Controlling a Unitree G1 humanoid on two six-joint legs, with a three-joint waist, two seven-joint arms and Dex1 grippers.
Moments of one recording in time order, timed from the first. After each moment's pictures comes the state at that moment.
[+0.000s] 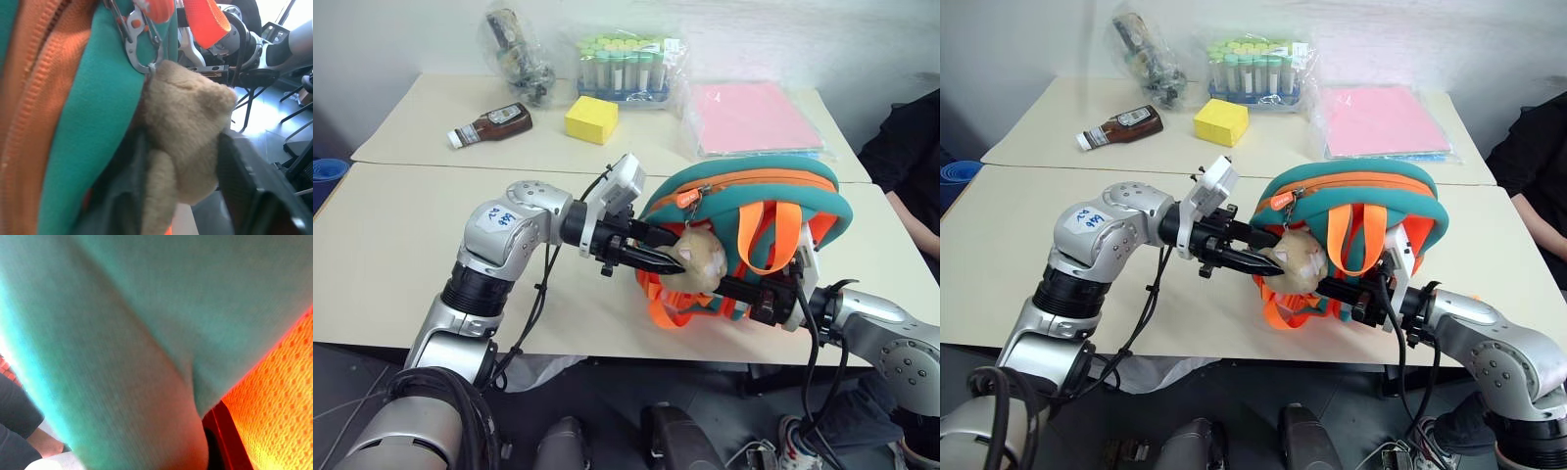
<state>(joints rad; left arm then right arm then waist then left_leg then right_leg) -0.93 0.45 -0.23 0.02 -0.52 0.81 -1.25 -0.18 -0.70 -0.20 -0.48 1.01 0.88 0.66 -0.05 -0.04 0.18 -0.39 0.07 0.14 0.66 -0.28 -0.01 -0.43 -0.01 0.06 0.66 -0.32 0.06</state>
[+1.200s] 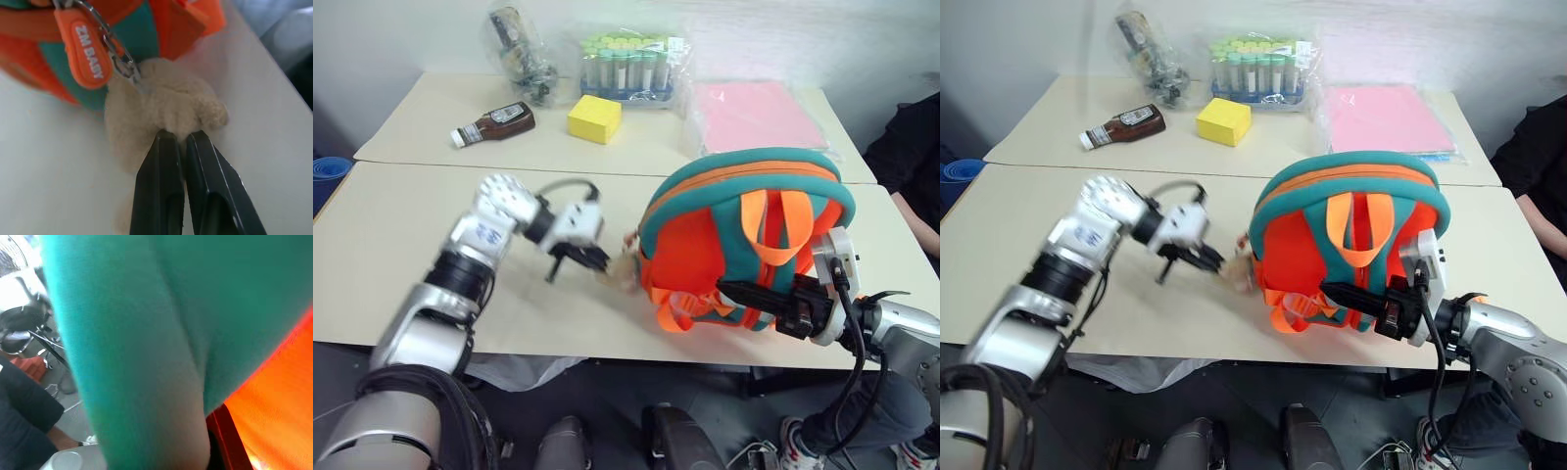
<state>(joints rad) -0.91 0.55 -0.40 0.47 -0.08 -0.04 -1.45 -0.08 -0.78 -0.33 -0.52 1.11 0.86 0.72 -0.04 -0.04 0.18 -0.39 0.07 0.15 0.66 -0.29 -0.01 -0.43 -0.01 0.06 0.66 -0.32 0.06</state>
